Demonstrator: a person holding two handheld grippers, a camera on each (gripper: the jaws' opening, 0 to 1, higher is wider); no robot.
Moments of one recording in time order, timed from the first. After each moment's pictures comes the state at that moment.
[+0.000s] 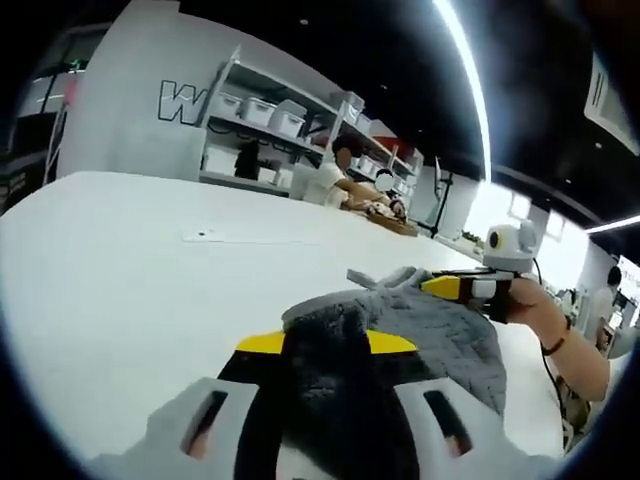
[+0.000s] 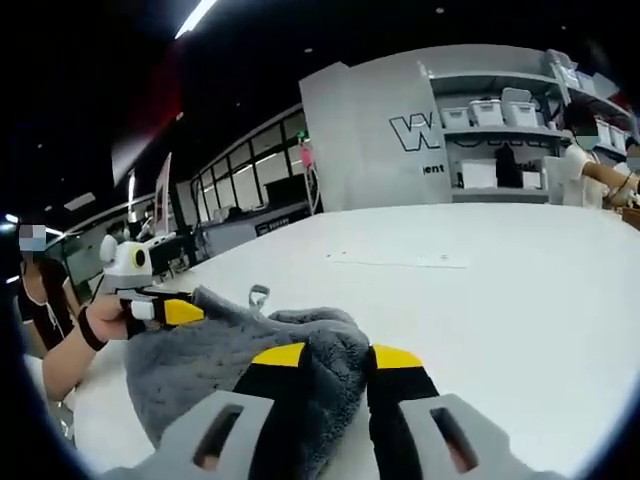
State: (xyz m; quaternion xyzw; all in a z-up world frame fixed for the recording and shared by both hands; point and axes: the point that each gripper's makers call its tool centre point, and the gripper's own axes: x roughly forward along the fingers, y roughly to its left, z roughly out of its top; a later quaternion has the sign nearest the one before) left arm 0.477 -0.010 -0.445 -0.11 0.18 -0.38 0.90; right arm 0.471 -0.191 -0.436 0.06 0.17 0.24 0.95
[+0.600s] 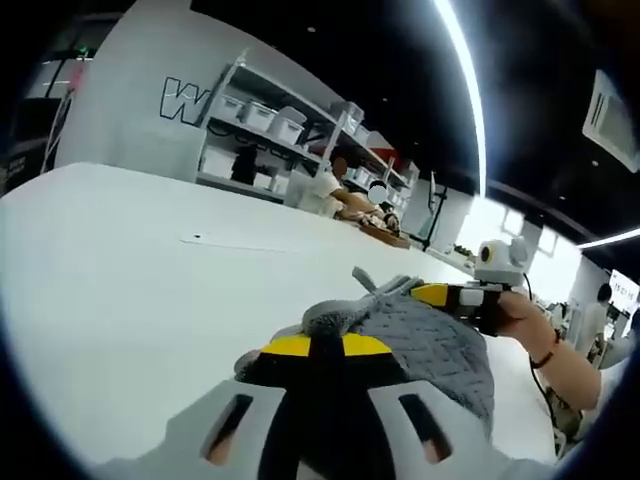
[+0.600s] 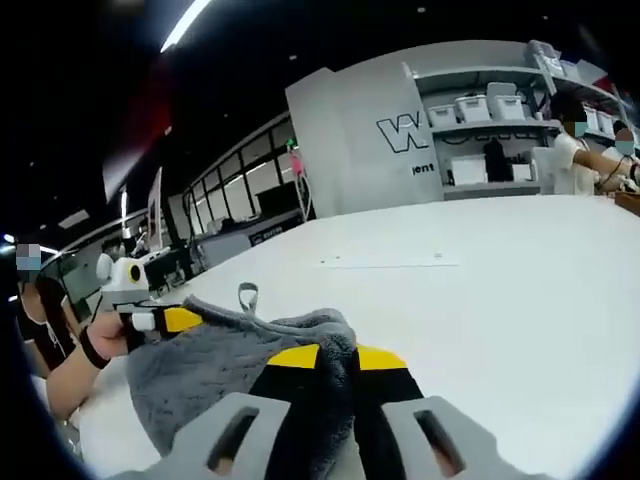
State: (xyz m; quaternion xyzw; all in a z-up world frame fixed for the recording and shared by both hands) left arm 0.478 -0.009 -0.436 -0.12 0.16 -0.40 0.89; right arm 0.472 -0.193 -0.433 0.09 0.17 0.22 0.96
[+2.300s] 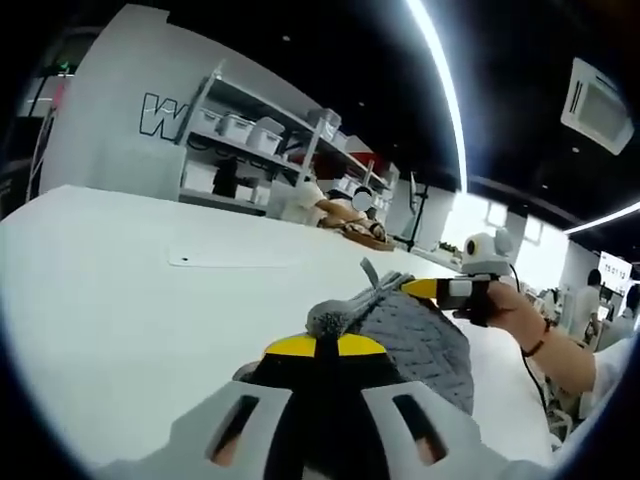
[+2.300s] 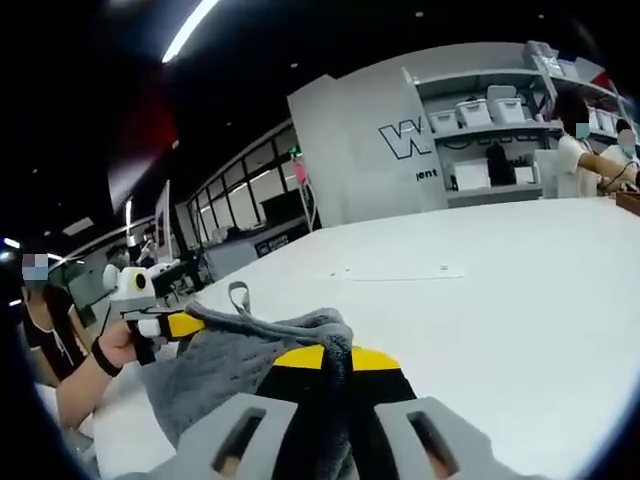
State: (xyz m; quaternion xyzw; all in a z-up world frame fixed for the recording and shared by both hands) left arm 0.463 -0.005 -0.415 -0.12 0.13 -0.43 0.88; right arm 0.463 -0.189 -0.408 0.10 0.15 0.23 0.95
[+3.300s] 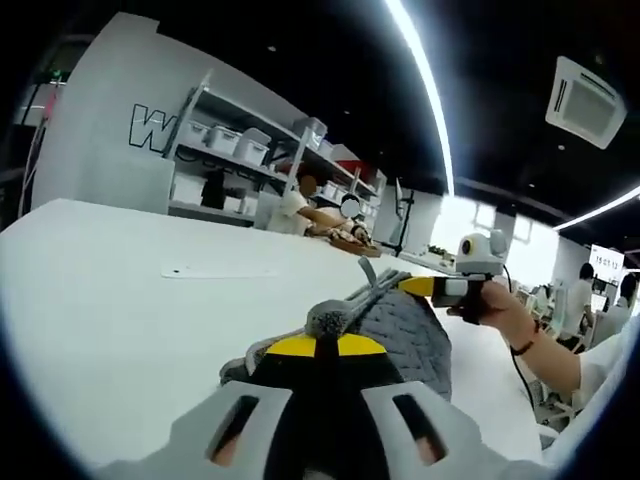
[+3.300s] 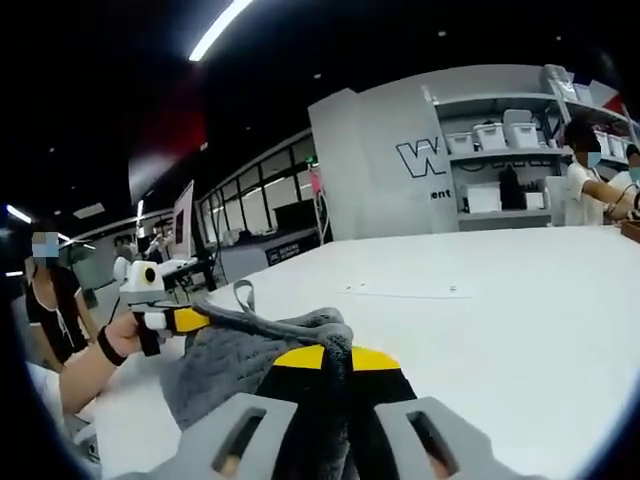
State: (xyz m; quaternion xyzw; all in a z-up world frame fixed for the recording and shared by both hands) left arm 0.439 0.000 -0.397 -0.11 0.10 -0.46 0.88; right arm 0.434 -0.184 -0.385 0.07 0.11 0.26 0.96
